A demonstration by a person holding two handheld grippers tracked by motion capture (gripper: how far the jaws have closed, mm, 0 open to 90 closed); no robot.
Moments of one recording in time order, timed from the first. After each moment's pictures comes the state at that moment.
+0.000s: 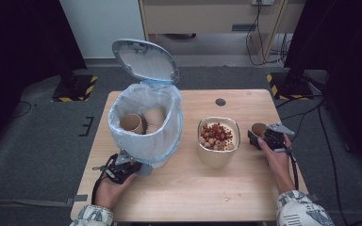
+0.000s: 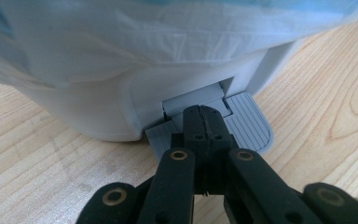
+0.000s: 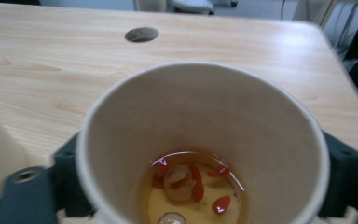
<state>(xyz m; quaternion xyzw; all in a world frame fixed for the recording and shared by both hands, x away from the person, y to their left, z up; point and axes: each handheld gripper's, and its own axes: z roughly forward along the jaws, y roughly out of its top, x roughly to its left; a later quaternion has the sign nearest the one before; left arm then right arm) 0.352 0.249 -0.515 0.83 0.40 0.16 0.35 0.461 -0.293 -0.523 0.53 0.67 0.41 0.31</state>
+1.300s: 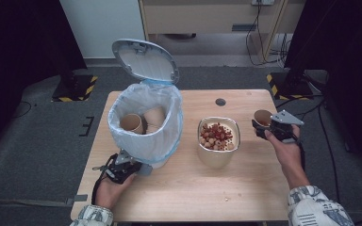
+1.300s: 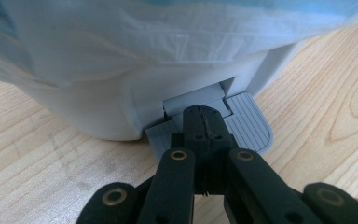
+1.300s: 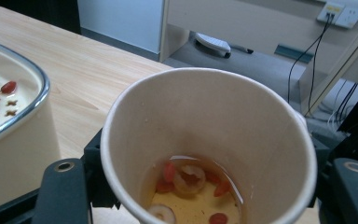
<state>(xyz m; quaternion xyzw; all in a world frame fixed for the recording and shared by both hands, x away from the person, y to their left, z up) 0.352 0.249 -0.515 0.83 0.41 0.15 0.35 0.453 -0.291 -0.445 0.42 0.72 0.43 0.36</state>
